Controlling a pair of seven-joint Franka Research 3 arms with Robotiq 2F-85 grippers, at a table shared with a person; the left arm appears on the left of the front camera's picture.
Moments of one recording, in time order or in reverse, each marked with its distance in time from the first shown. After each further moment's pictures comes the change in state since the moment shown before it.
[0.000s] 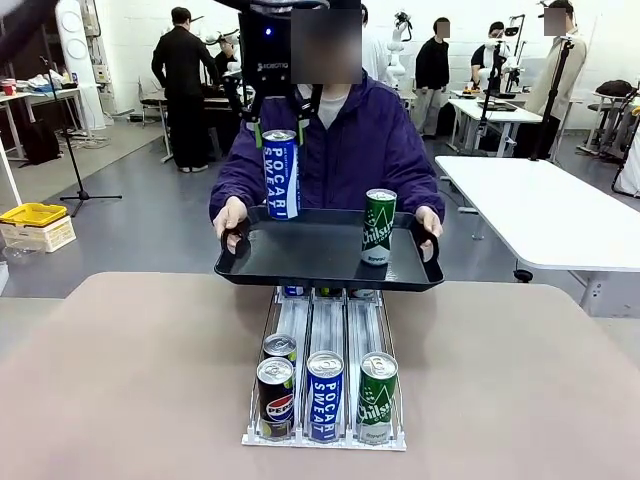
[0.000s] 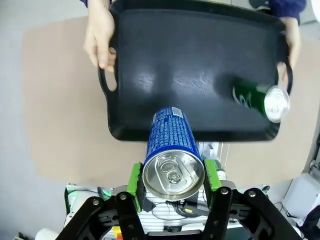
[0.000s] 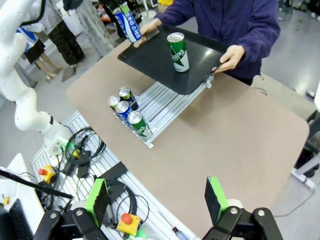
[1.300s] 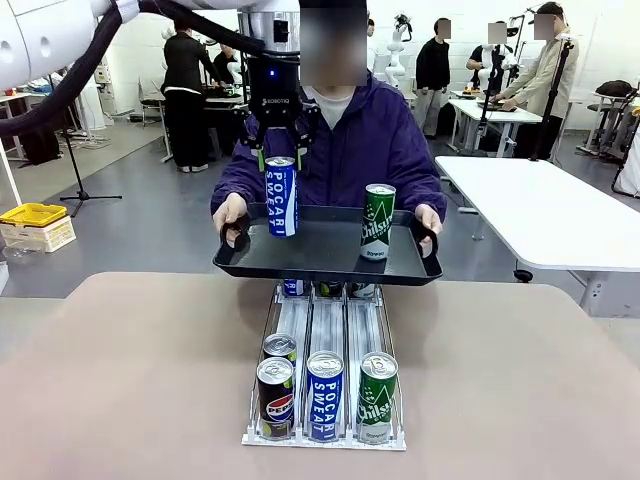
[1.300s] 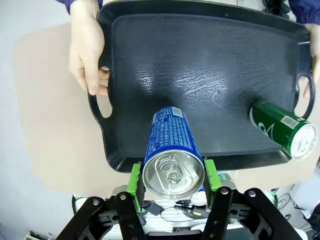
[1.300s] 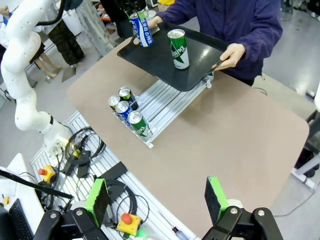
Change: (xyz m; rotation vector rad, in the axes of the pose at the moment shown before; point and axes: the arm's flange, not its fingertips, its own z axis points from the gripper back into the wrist) left arm 0.053 0.000 -0.062 0.023 0.072 -0.049; right arm 0.000 0.000 0.000 0.000 0.000 0.000
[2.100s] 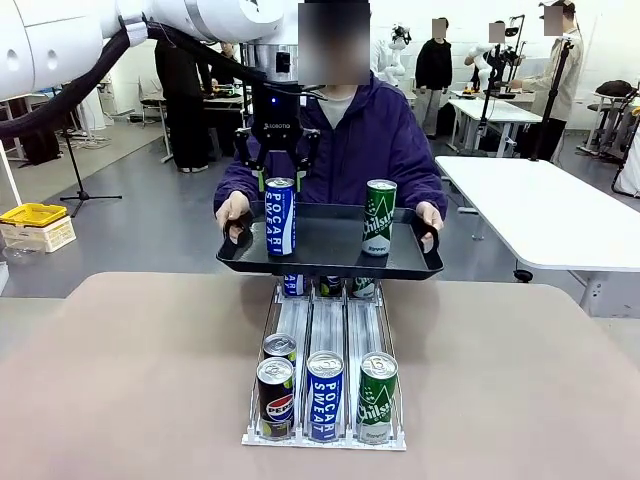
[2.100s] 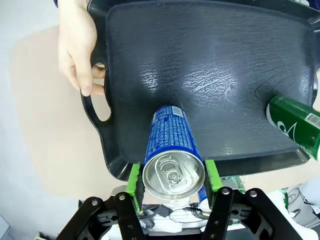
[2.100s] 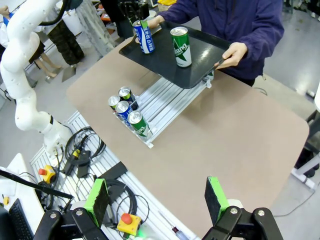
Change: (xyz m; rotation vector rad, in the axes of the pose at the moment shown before) left arm 0.003 -0.001 -0.032 0.026 0.022 -0.043; right arm 0.000 0.000 0.000 0.000 0.000 0.000
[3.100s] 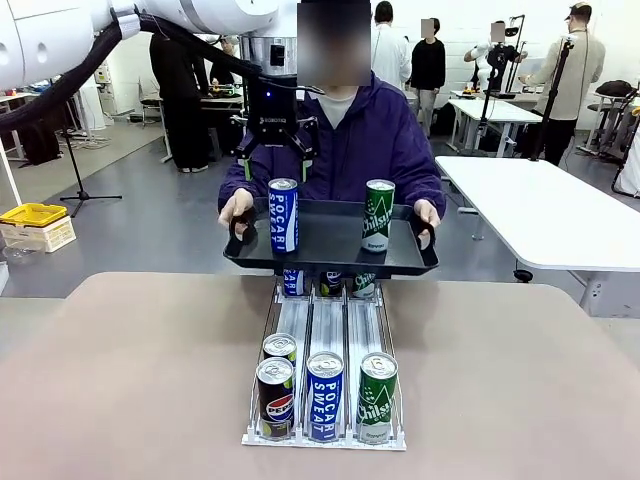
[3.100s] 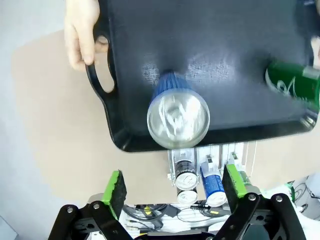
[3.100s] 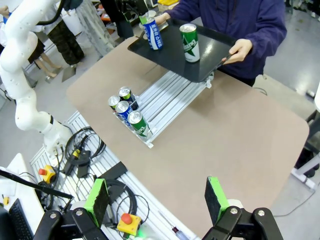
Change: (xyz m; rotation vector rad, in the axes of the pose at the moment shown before) left arm -0.007 0.007 0.015 -0.002 -0.017 -0.058; right arm 0.000 0.000 0.000 0.000 0.000 0.000
